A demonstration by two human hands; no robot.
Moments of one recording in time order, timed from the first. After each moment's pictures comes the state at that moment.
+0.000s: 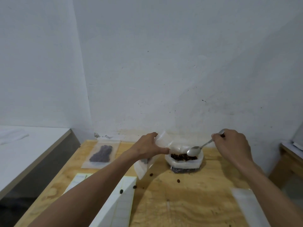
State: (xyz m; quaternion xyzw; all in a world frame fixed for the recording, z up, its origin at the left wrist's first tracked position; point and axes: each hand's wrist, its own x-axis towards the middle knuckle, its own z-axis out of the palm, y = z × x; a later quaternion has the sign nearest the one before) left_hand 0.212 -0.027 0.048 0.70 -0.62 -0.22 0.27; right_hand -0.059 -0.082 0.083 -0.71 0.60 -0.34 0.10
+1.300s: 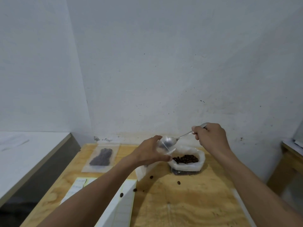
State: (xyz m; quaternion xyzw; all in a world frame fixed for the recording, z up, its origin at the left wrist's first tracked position) left_hand 0.207 -0.020 0.042 0.68 -0.66 -0.20 0.26; right_hand -0.010 -0.074 0.100 -0.67 0.55 -0.42 0.29
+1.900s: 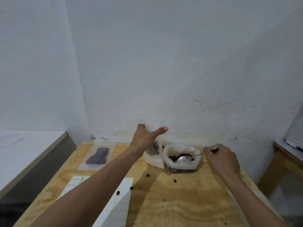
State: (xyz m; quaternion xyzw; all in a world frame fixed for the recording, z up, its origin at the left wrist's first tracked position) left_hand 0.200 -0.032 0.064 0.66 -0.41 -0.33 0.53; right_hand -0.053 -0.068 0.036 -0.64 0.67 -0.34 0.16
